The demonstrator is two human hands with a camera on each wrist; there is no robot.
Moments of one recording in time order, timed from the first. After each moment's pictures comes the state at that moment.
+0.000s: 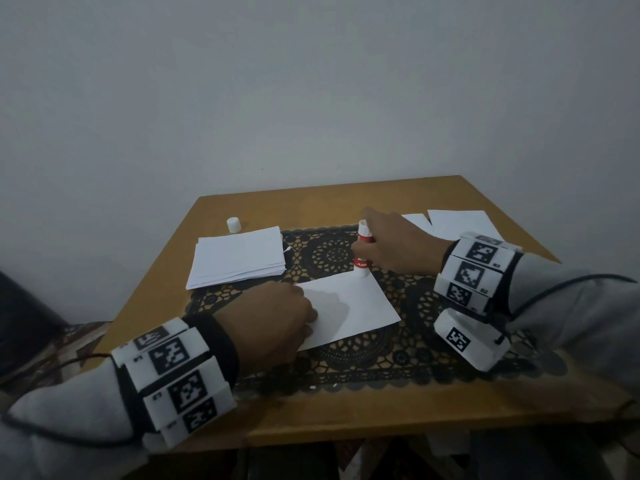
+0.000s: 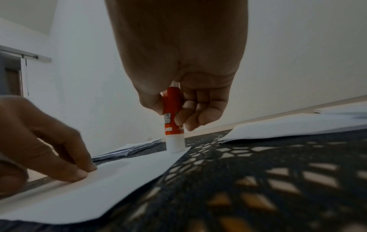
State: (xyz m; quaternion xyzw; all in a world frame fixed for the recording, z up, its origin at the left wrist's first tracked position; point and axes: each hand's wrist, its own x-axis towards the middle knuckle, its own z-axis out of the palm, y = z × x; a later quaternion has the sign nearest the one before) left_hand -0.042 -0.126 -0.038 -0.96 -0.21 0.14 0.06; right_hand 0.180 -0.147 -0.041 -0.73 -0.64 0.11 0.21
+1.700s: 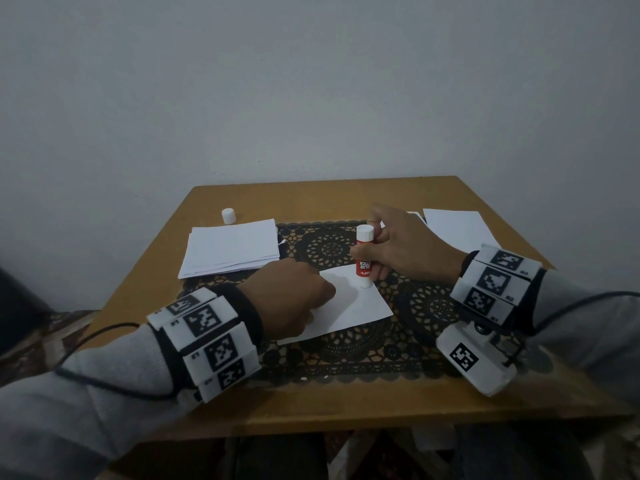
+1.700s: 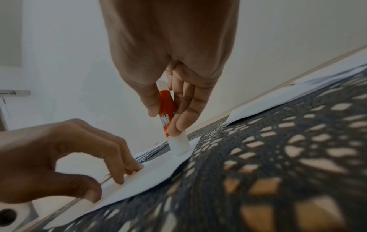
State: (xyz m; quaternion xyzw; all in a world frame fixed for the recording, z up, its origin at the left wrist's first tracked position) left_hand -0.013 -0.119 -0.039 -0.97 -0.19 0.11 0.08; right_hand 0.181 -0.176 -0.041 -0.68 -0.61 0.20 0.35
